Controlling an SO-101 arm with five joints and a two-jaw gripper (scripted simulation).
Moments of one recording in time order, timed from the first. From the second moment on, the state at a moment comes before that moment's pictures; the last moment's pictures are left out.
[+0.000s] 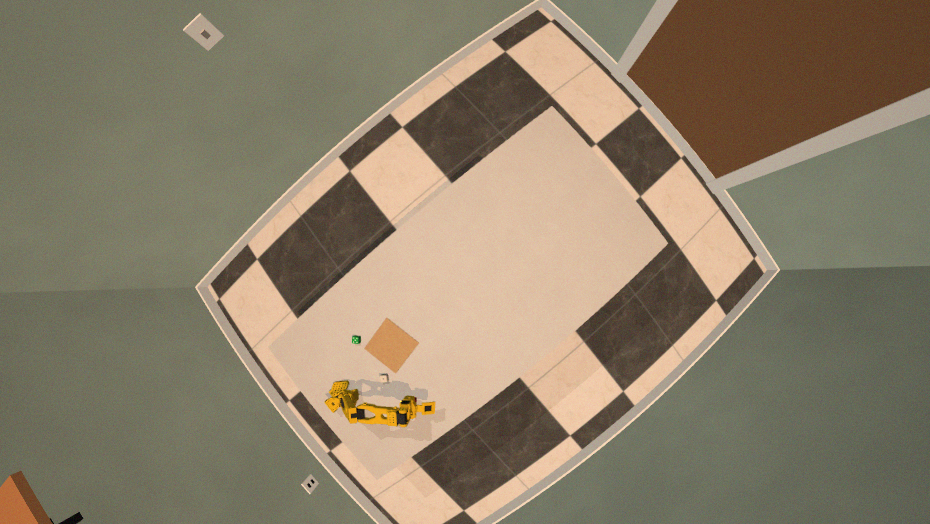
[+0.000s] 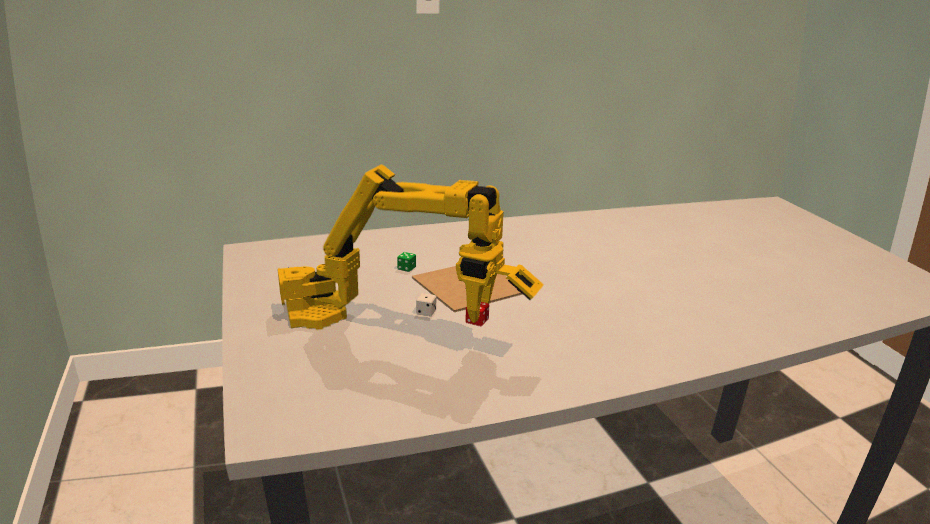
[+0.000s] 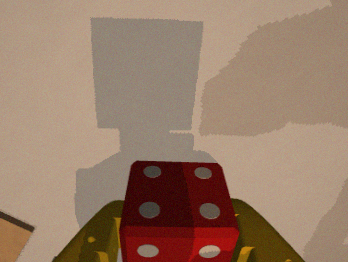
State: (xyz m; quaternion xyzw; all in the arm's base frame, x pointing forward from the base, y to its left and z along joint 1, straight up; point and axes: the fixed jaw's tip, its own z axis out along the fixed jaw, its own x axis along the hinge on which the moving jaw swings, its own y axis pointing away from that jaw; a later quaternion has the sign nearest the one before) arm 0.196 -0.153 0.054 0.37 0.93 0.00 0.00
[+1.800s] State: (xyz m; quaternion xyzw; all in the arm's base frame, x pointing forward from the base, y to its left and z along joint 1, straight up) arm 0.261 0.045 0.055 -0.03 1.00 0.00 0.03
